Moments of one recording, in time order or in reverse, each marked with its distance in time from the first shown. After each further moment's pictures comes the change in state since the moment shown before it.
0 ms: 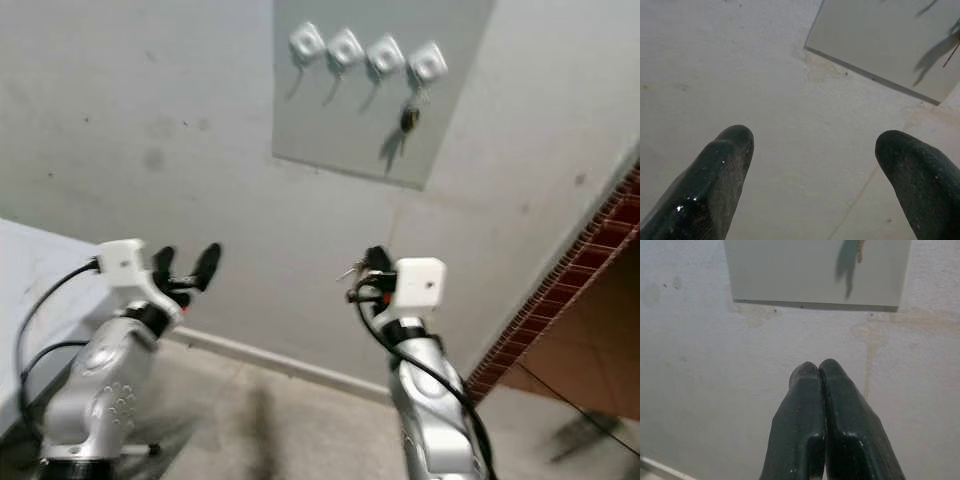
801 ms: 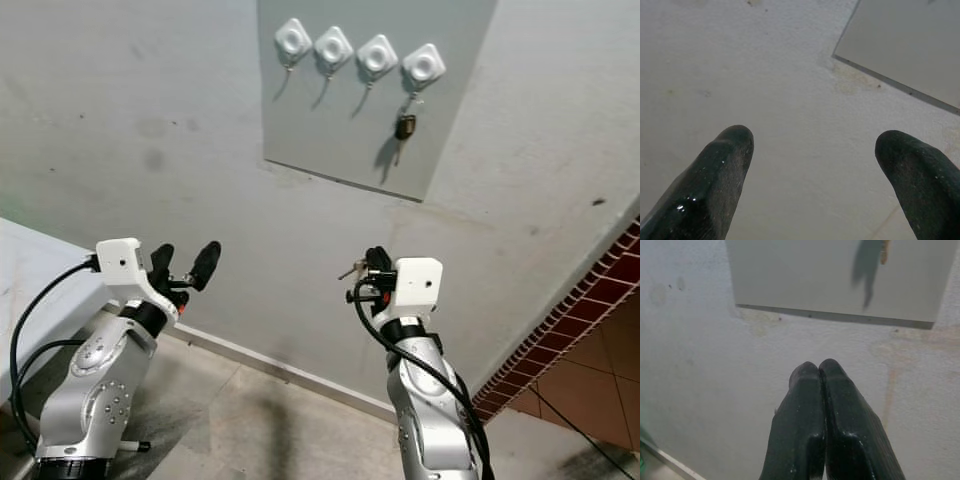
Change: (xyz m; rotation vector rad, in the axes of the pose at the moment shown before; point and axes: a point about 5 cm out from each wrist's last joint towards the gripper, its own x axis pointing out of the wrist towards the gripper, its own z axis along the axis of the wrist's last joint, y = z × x) left arm -0.003 0.010 0.005 0.022 -0.017 0.030; right arm 0.007 0.006 0.004 0.002 -0.021 0.023
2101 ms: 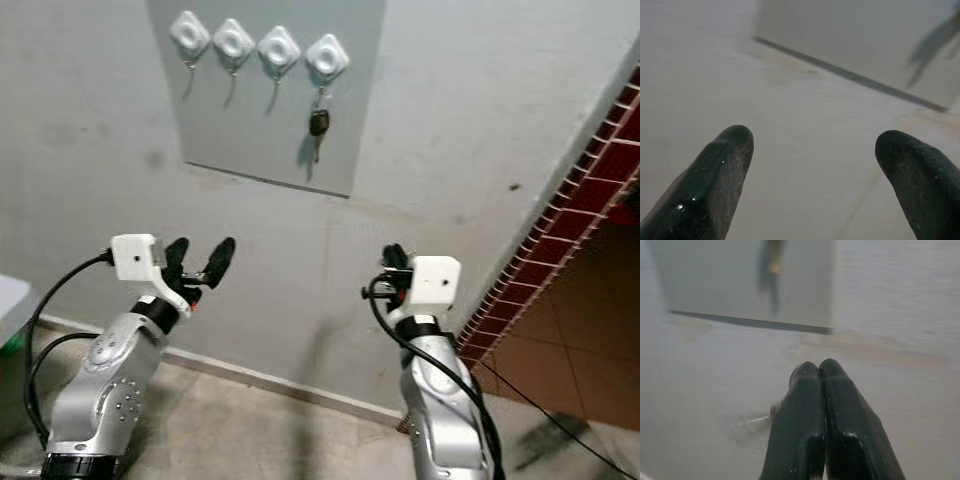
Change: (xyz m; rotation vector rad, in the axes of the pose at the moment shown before) left arm 0.001 -0.004 0.000 0.037 -0.005 -0.012; right arm 0.001 -0.002 0.002 -0.013 -0.009 0.000
